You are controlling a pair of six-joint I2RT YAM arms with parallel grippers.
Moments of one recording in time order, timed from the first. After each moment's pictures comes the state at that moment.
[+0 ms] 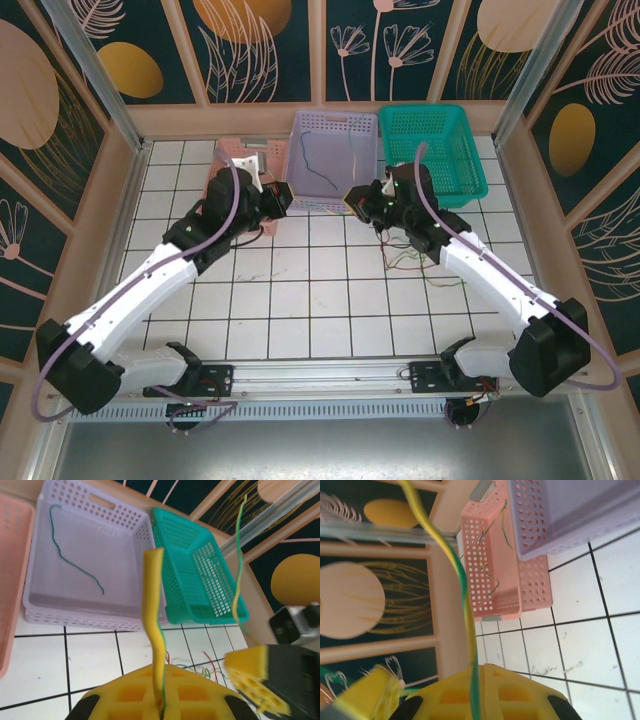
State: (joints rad) left arm -0.60 1.25 1.13 -0.29 0.06 -0.71; right arm 0.55 1.27 1.04 -0.22 -0.35 1.15
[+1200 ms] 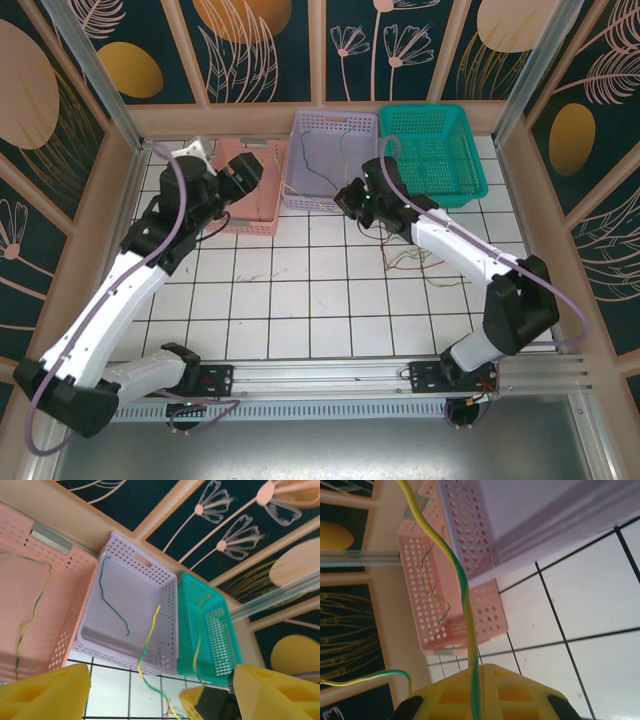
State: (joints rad) left arm -0.47 1.09 1.19 -0.43 -0.07 -0.88; right arm 0.58 1.54 1.18 -0.29 -0.18 1.22
